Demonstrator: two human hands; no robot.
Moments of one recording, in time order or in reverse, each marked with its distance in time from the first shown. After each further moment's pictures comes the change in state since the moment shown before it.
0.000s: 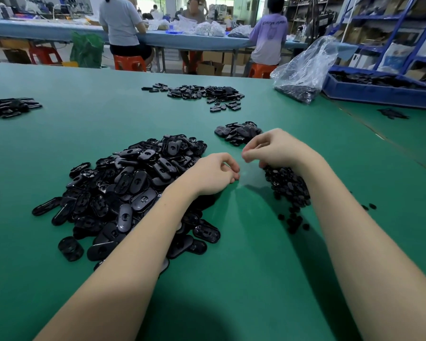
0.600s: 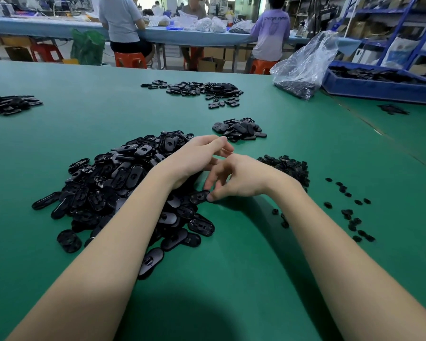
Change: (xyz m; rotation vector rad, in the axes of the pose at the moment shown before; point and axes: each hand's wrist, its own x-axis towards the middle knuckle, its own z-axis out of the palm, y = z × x) left_hand -0.003 0.007 -0.021 -0.350 0.030 0.031; right_hand -0.037 -0.024 0.049 -0.161 -0.348 -0.216
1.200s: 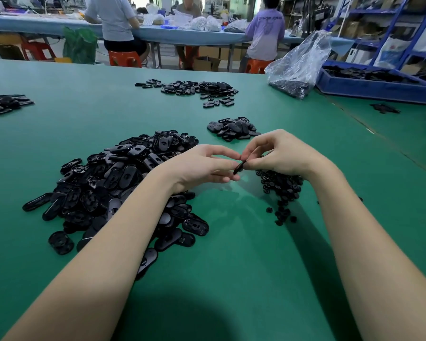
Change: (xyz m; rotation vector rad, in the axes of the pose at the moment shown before) left_hand -0.005 -0.002 0.010 -0.209 -0.251 -0.090; right_hand -0.032 0.041 -0.053 0.167 0.286 0.049
